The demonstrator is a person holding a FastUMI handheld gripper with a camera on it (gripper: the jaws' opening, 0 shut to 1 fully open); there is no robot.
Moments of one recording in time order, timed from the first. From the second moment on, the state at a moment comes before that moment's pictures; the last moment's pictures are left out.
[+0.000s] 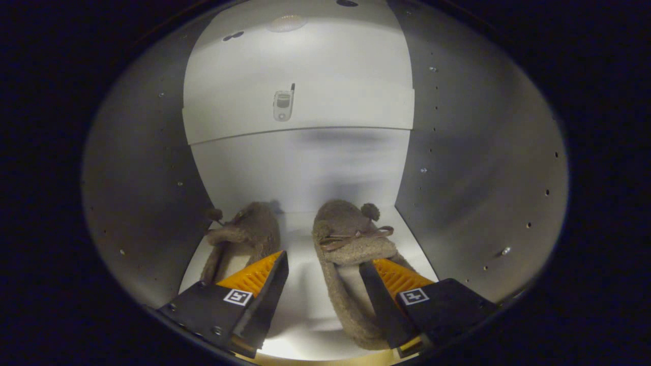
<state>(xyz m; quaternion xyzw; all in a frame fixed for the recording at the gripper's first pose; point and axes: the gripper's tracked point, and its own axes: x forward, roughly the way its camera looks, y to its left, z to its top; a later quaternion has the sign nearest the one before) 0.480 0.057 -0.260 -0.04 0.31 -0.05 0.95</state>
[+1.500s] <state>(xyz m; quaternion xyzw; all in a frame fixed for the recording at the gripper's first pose) 0.003 -0.034 -0.027 0.01 0.09 -0.29 0.95</state>
